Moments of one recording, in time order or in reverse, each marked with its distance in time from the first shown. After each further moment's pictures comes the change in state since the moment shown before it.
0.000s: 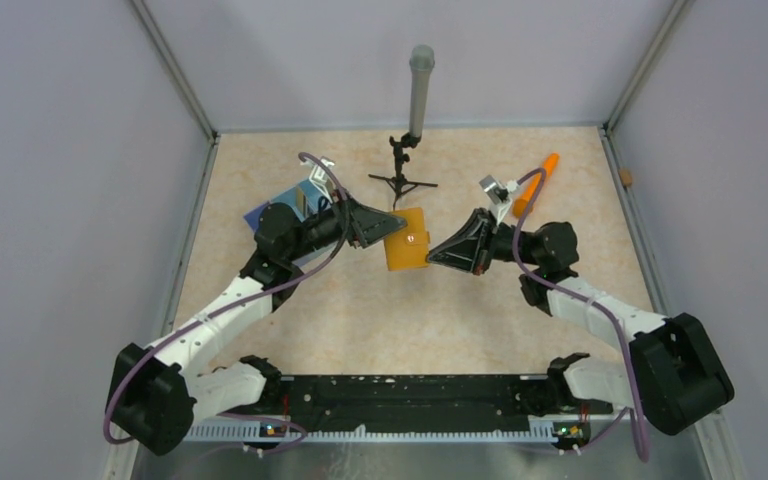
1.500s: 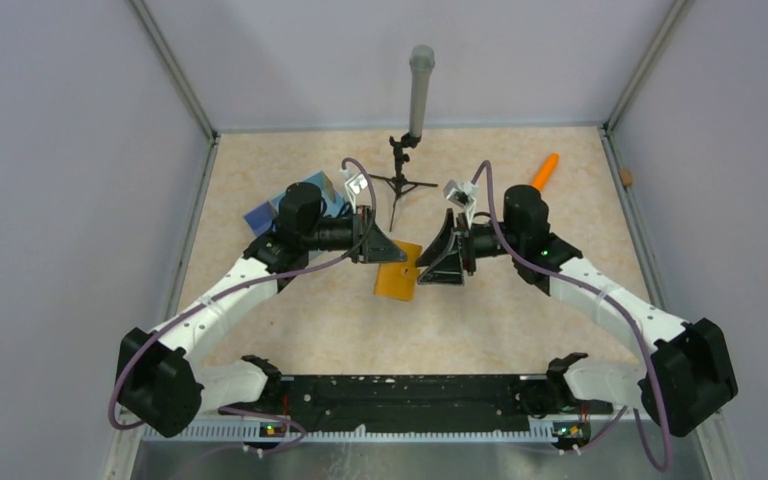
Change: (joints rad) left arm -0.012 0.095 0.169 -0.549 0.267 0.241; right arm 0.081 -0.013 0.278 -0.934 -0.076 -0.596
